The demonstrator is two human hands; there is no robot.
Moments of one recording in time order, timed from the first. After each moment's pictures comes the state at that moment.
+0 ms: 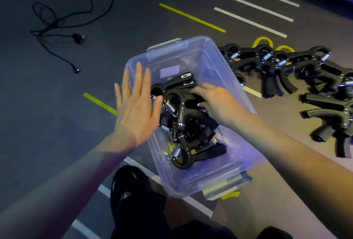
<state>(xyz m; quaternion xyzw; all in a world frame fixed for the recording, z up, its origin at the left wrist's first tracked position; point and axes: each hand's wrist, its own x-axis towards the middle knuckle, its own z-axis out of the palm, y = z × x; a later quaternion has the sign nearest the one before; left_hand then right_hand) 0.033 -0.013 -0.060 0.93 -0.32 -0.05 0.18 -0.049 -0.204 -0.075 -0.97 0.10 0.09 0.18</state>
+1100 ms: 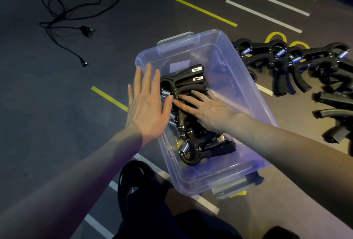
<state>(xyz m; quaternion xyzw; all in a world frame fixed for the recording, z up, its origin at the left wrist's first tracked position) 0.034 -0.010 -0.066 0.93 -0.31 -0.09 0.18 -0.042 -0.183 -0.126 -0.97 -0.08 0.24 0.01</state>
